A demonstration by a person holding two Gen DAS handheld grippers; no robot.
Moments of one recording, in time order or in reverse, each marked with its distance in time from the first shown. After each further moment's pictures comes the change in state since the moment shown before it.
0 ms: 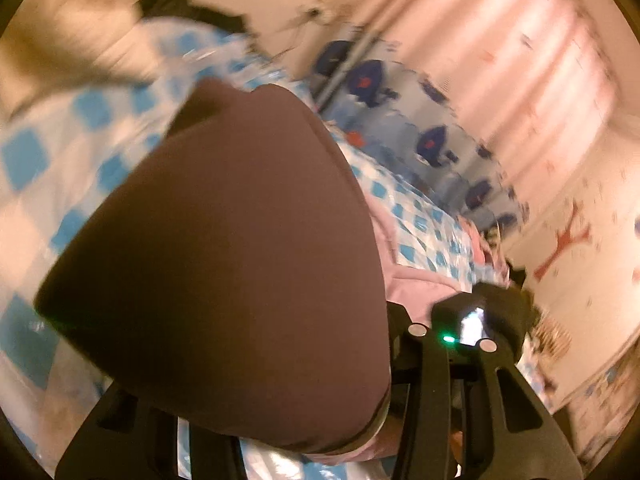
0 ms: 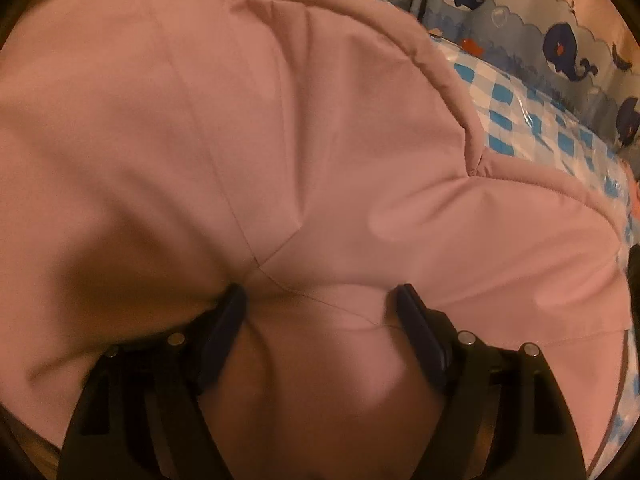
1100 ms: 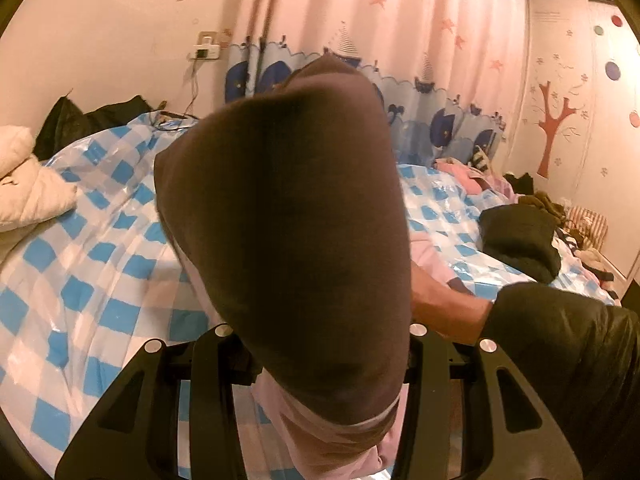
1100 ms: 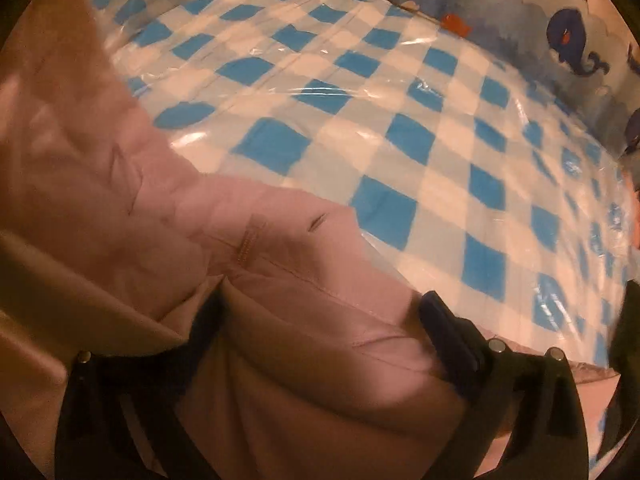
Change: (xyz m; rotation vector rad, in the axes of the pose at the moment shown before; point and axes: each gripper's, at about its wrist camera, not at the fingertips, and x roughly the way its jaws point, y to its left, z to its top) left arm 0.012 -0.123 -0.023 0.437 -0.033 0.041; right arm 0.112 -0.109 0.144 0.032 0.126 -0.060
